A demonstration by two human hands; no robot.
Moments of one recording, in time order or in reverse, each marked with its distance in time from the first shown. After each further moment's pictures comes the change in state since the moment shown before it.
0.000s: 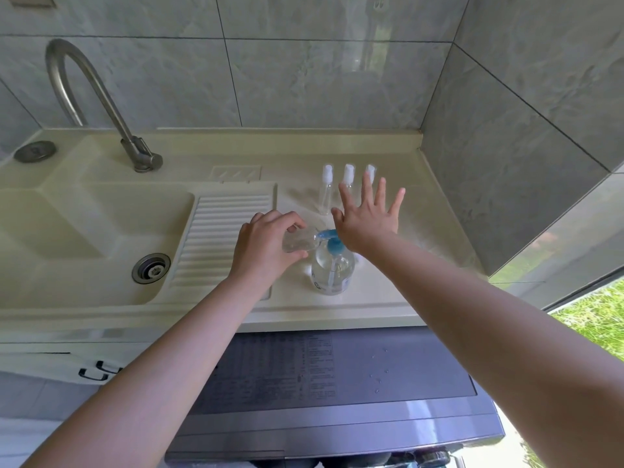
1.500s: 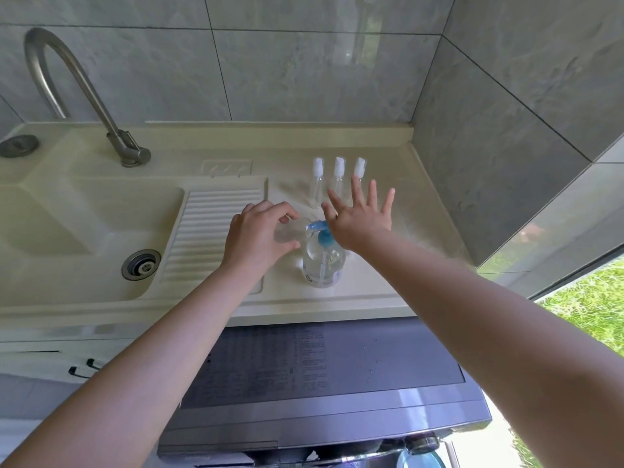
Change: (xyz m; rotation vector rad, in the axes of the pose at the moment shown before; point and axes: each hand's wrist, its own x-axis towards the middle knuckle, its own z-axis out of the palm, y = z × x) left_hand 0.004 0.002 0.002 0.011 0.018 0.014; right_hand -0.011 0.003 -0.003 0.037 -0.129 0.013
